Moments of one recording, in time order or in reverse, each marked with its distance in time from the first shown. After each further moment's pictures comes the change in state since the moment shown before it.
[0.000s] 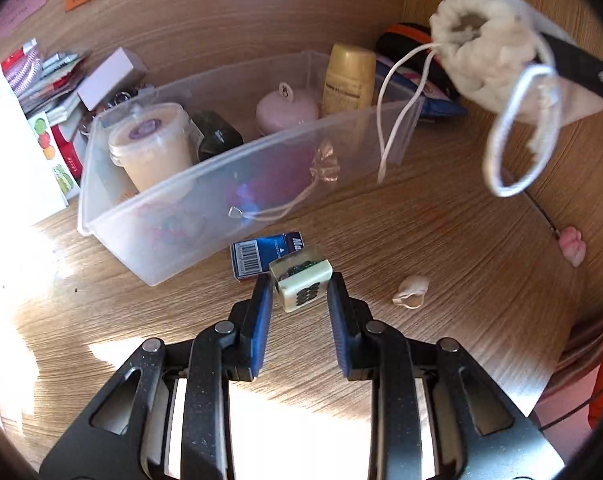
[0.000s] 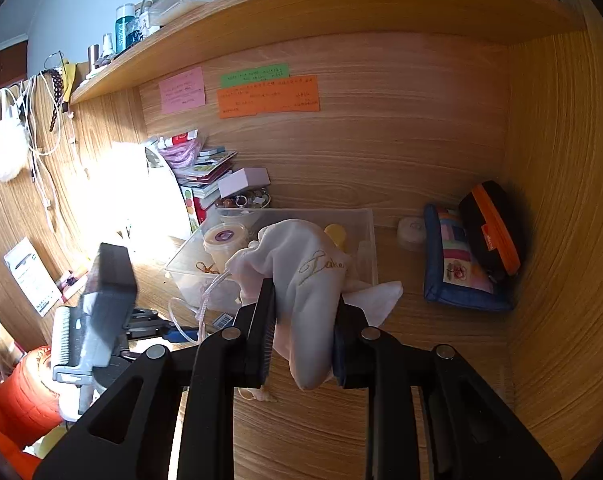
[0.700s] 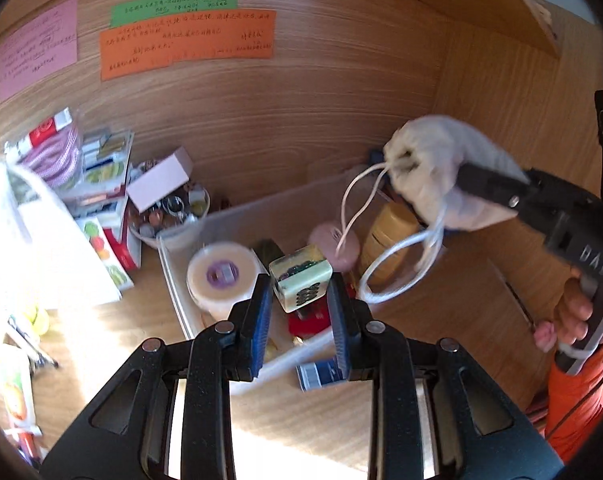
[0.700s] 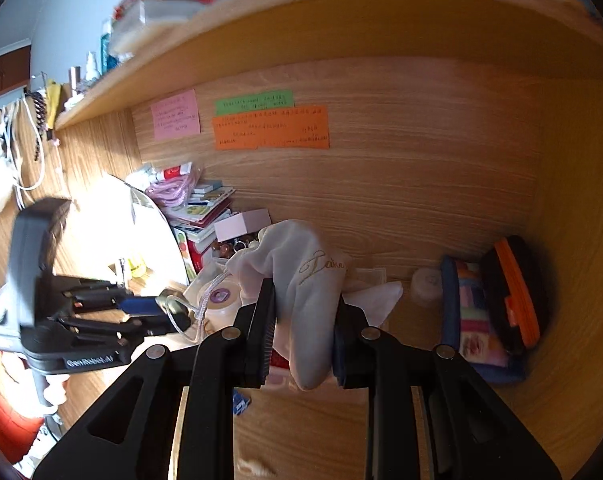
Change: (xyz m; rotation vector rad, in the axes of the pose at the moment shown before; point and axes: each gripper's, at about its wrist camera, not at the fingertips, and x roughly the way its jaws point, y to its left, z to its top) left arm -0.057 0.058 0.100 -0.068 -0.129 -0.005; right arm 0.059 0.005 0.071 -0.029 -0.024 0.014
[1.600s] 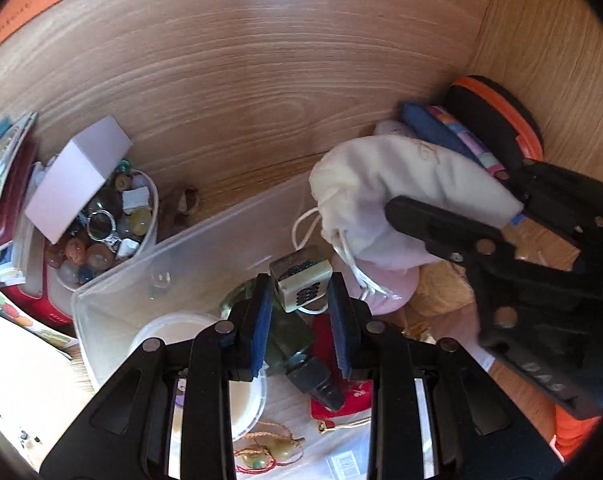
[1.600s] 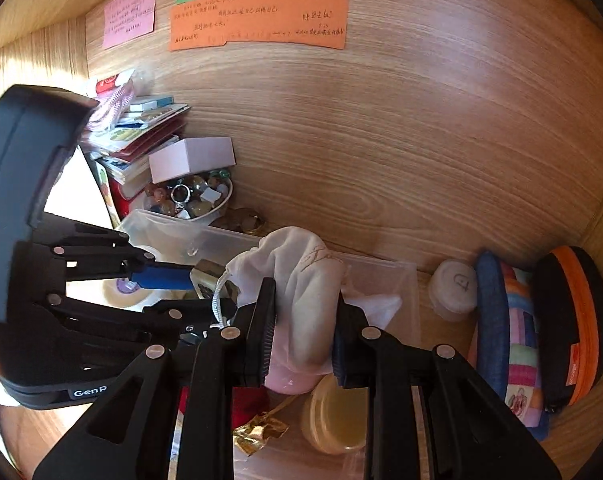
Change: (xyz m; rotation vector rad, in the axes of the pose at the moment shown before) left arm 0.125 0.018 0.032 0.043 0.194 -0.052; right arm 0.141 -0.006 -0.007 -0.130 0.187 -0.104
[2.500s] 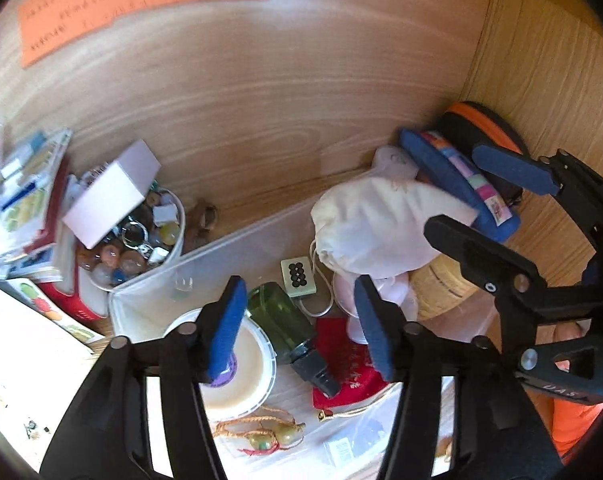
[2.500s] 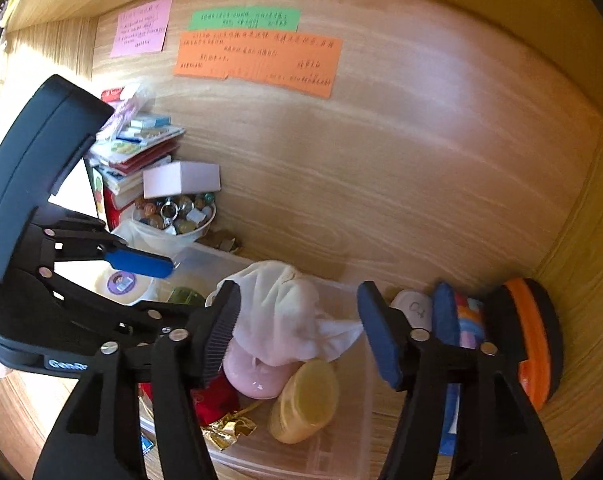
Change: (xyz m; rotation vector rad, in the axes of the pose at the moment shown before) left arm -0.035 -0.003 -0.005 -0.014 -0.078 0.053; right arm -0.038 0.008 0.000 -0.073 -0.113 -0.115
